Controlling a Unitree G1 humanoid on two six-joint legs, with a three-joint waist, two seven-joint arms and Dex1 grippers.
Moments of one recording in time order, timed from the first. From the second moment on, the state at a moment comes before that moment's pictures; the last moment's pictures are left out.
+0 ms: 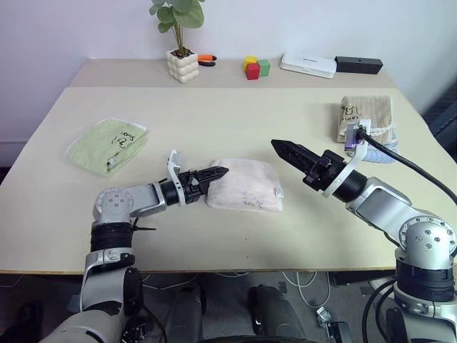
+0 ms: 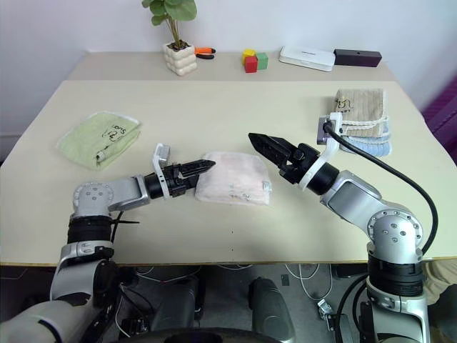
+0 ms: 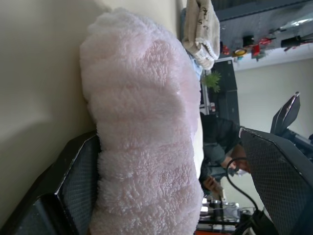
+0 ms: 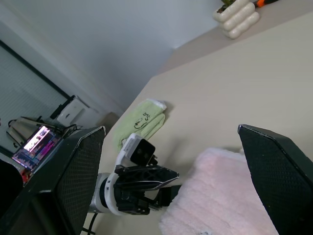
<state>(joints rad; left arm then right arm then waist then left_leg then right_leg) -0.63 0.25 0.31 0.40 -1.08 1.29 -0.34 -0.32 -0.52 -0.23 -0.37 1.48 0.86 0.06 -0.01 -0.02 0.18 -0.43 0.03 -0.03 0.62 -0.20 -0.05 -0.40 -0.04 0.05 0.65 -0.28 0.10</state>
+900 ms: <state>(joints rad) -0.52 0.25 0.48 0.24 -1.08 1.36 -0.29 -0.30 -0.51 -0.22 -0.39 1.42 0.84 0.09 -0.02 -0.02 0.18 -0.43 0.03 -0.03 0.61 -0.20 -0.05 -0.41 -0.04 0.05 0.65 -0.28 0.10</state>
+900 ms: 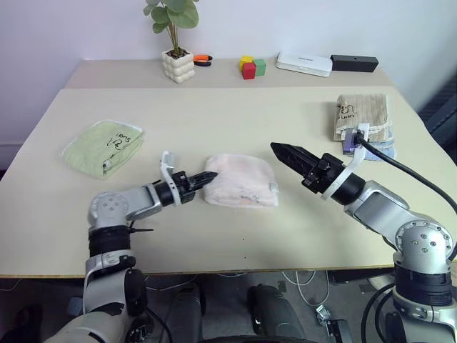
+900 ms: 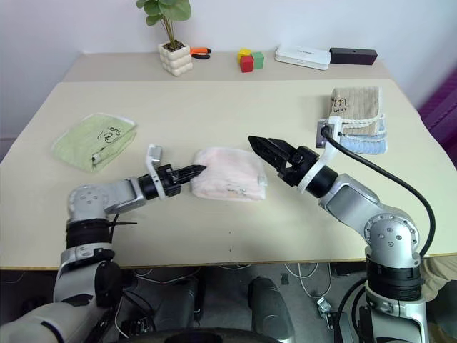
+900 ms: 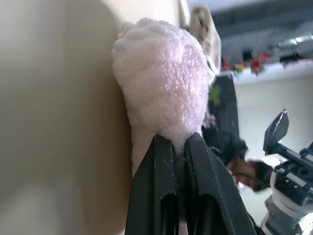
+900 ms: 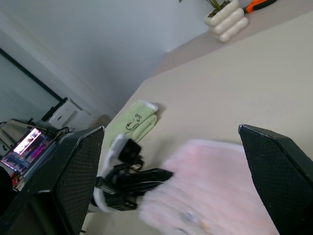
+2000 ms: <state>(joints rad) -0.54 0.32 0.57 0.04 -1.31 1.07 -0.14 -0.37 -0.46 -0.17 -0.35 1.33 0.84 0.17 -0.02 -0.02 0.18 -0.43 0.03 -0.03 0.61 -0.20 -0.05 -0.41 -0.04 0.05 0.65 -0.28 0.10</state>
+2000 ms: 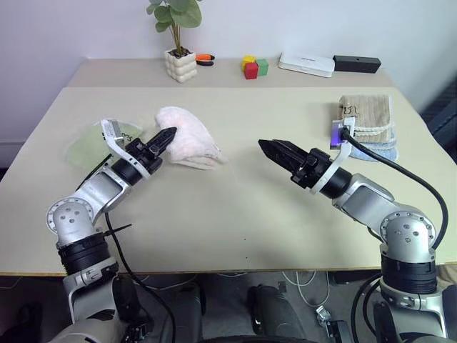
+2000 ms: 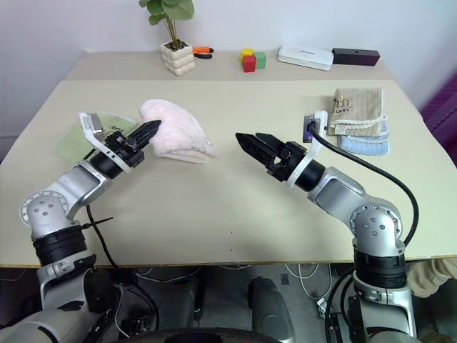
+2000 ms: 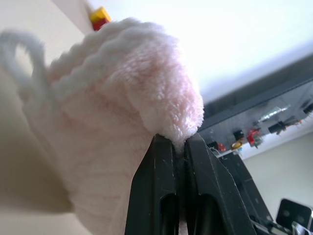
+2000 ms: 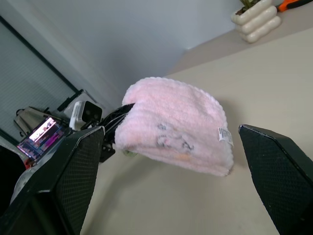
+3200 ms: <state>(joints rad) -0.58 0.77 0.74 0.55 -1.11 0.74 -0.70 -0.39 -0.45 -0.15 -0.33 1.32 0.89 0.22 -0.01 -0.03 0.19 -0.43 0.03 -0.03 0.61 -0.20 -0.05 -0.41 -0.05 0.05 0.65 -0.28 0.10</state>
